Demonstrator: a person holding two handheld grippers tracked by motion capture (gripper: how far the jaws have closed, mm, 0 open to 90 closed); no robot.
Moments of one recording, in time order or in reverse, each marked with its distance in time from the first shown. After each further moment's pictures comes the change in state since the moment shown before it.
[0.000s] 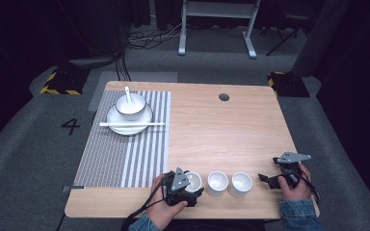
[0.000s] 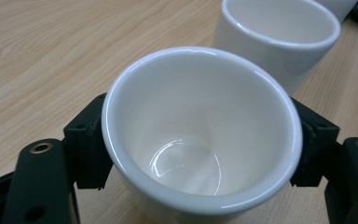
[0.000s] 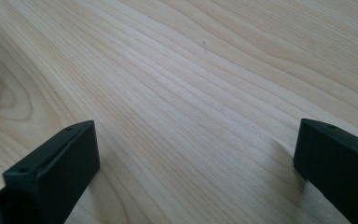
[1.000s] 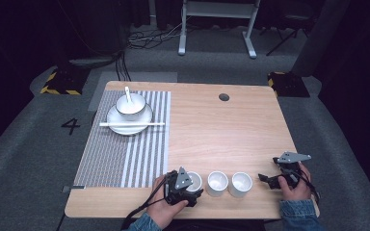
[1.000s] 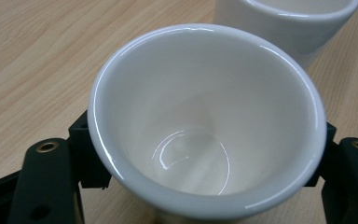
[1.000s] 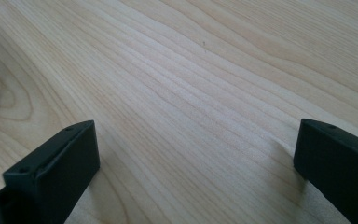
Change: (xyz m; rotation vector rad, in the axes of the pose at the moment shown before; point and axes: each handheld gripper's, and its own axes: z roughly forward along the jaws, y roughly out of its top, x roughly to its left) left arm 0.003 0.005 0.002 0.076 -0.025 0.031; right arm 0.000 0.000 0.000 0.000 0.000 0.000
